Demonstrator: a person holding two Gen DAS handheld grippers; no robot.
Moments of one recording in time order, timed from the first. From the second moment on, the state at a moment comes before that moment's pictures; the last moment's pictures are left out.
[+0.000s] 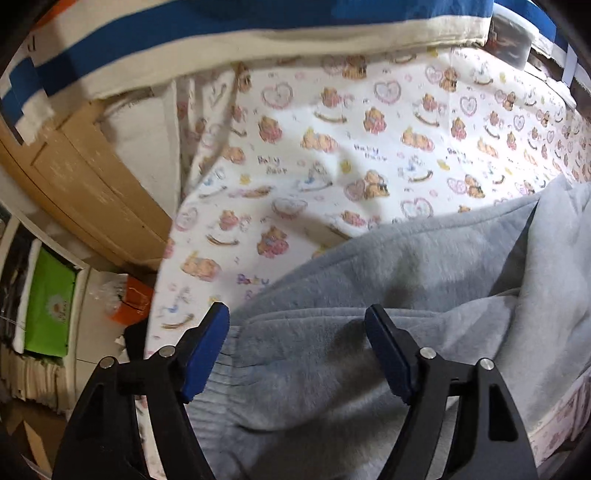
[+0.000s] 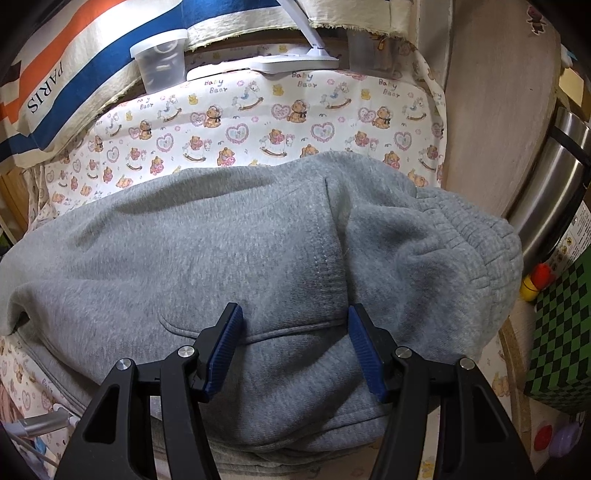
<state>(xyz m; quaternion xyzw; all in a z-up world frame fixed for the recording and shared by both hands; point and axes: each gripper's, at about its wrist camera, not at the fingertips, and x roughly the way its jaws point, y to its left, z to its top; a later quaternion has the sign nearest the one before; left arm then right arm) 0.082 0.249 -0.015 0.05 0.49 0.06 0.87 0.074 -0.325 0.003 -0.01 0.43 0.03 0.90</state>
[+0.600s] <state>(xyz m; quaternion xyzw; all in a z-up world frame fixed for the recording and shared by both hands) 0.078 0.261 -0.048 0.00 0.45 0.00 0.89 0.093 -0.314 -0.004 -0.03 0.46 0.00 0.89</state>
